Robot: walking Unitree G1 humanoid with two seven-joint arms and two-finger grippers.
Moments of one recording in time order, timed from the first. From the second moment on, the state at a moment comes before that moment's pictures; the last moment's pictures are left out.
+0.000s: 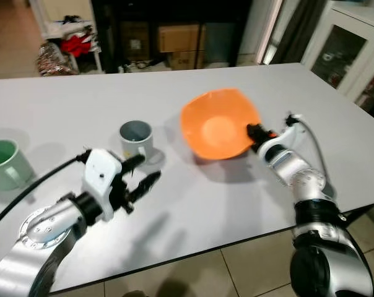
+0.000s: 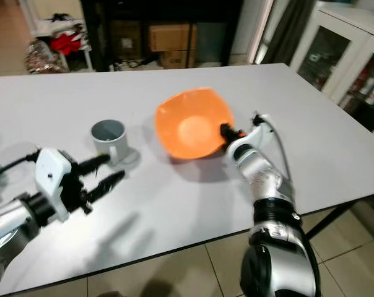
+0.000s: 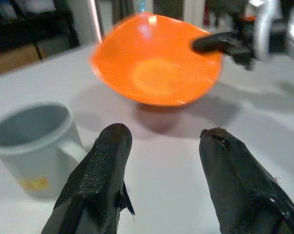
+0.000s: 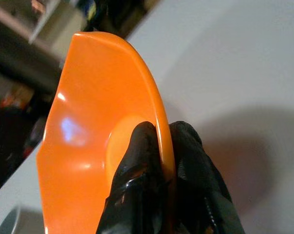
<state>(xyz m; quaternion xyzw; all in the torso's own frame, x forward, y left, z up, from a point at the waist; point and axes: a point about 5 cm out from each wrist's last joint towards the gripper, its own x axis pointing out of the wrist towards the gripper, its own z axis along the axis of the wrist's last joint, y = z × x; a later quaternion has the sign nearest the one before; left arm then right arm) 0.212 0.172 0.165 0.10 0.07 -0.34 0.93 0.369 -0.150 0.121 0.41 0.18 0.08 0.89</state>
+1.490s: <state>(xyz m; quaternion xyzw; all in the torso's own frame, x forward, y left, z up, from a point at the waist) 0.202 0.171 0.169 0.11 0.09 -0.34 0.93 0.375 -0.145 0.105 0.46 0.20 0.09 0.86</state>
